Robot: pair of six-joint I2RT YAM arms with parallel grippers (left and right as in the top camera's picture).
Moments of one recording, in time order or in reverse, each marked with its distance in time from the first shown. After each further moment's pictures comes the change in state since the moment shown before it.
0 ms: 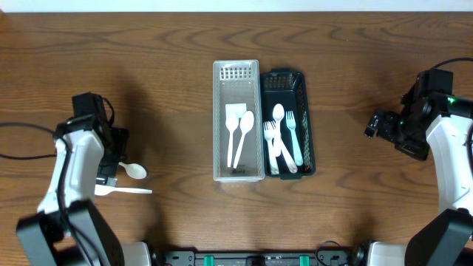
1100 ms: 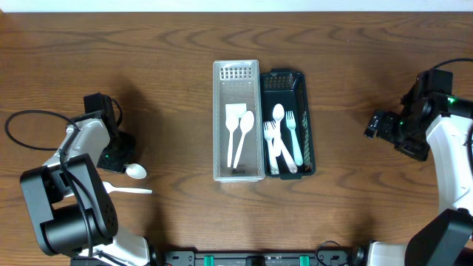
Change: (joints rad) left arm 0.000 0.194 0.000 0.126 0.062 0.084; right arm 0.000 0.000 0.000 -0.006 0.000 -0.001
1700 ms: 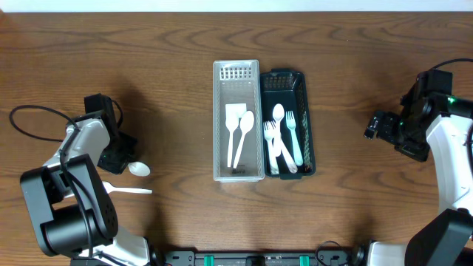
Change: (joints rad) left arm -0.003 -0.010 0.000 -0.019 0.013 0.237; right arm 0.000 0.000 0.000 -0.008 0.000 -0.006
